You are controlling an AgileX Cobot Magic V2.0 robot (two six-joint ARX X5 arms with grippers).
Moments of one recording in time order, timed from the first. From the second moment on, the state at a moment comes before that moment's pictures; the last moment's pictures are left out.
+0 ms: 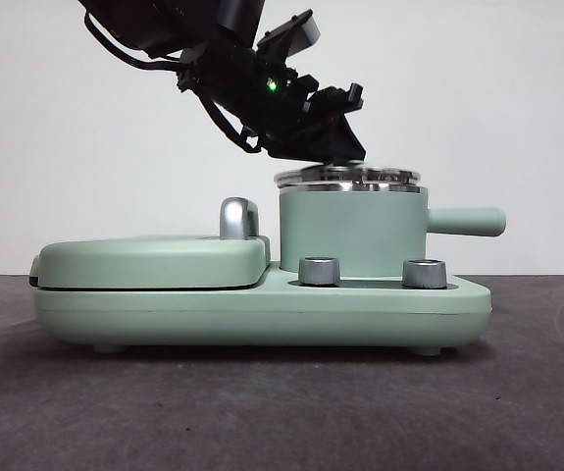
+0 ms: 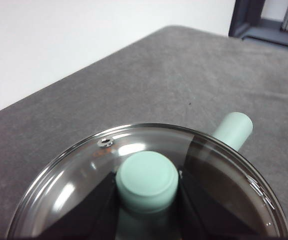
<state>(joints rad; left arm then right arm) -0.61 1.94 1.45 0.20 0.26 0.14 0.39 0.50 1.02 -1.01 -0.02 0.06</state>
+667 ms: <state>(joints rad) -0.61 1.96 1.45 0.21 0.29 0.16 0.39 0.50 1.02 -1.01 -0.02 0.06</state>
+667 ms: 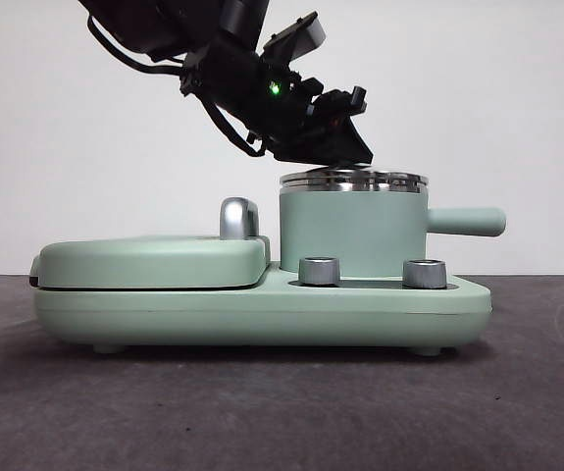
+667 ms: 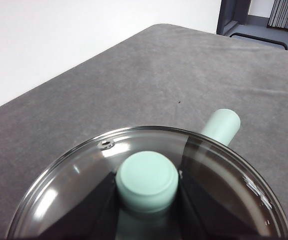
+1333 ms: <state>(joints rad) -0.61 1.97 1.46 0.21 0.30 0.16 0.39 0.50 1.02 -1.01 -0.02 0.06</state>
